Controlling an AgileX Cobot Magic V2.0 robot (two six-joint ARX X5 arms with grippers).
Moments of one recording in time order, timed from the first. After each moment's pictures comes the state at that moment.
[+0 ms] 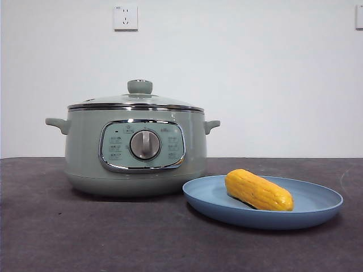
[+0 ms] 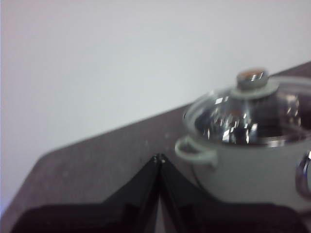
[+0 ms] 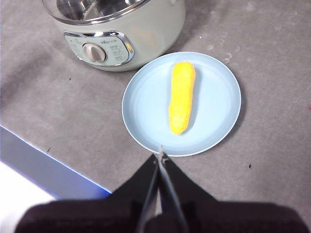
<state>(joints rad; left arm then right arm) 0.00 0.15 0.23 -0.08 0.15 0.26 0.46 0.60 0.89 -0.98 -0.15 0.10</state>
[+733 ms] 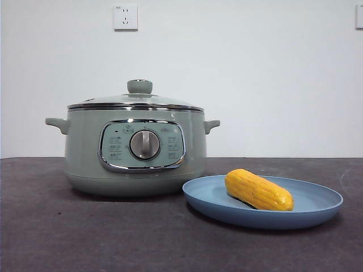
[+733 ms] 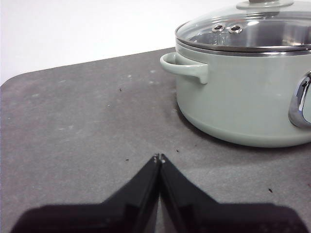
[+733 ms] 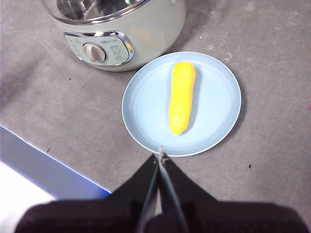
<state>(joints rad) 0.02 0.00 0.02 -0.18 0.15 0.14 0.46 0.60 0.89 -0.98 -0.15 0.10</state>
